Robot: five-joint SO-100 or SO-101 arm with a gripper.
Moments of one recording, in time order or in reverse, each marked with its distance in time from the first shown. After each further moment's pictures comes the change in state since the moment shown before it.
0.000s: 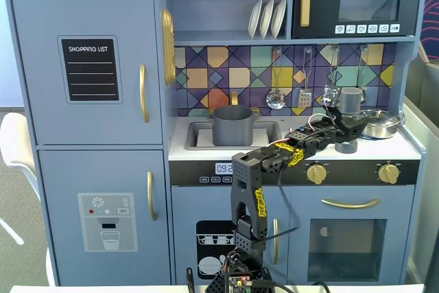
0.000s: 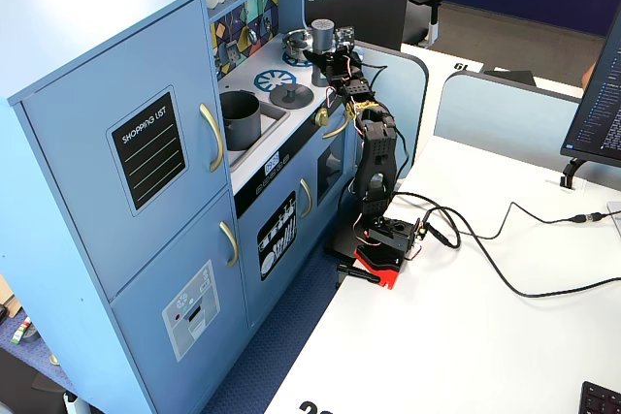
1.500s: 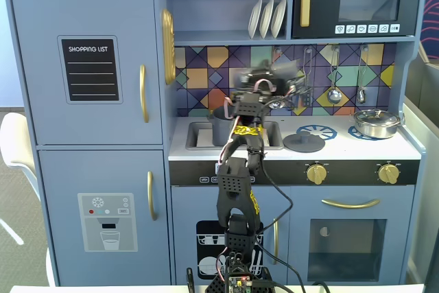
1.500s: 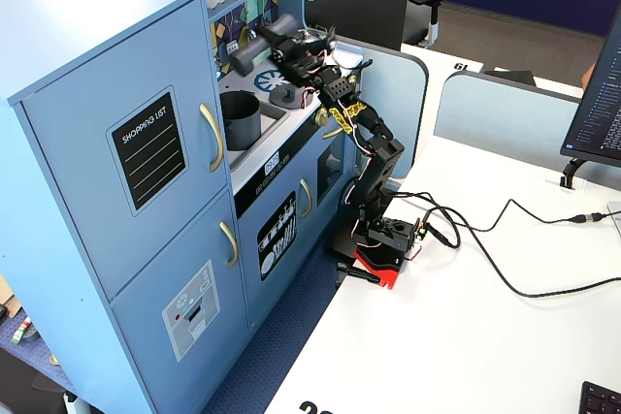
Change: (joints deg) arm -35.9 18.2 -16.3 35.4 86.7
